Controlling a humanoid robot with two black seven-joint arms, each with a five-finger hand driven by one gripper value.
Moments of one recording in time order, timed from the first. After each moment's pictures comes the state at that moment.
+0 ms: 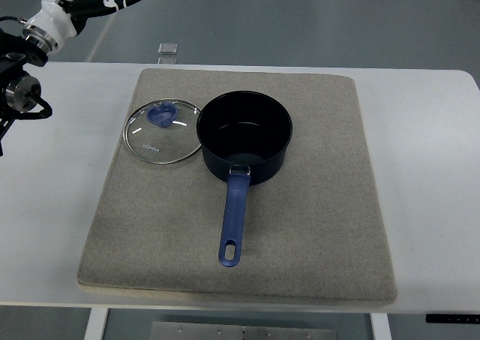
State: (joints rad) left arm -1.11 0.39 -0.16 -0.39 0.02 -0.26 -0.61; right arm 0.05 0.00 -0.05 0.20 0.07 -0.02 0.04
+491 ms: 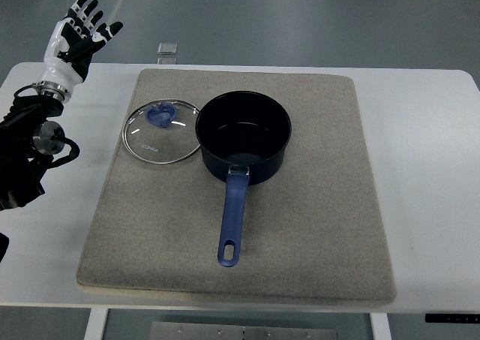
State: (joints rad) left arm -0.91 0.25 -0.49 -0.30 0.00 -0.31 -0.61; right arm 0.05 0.00 -0.05 0.20 0.07 -0.02 0.04
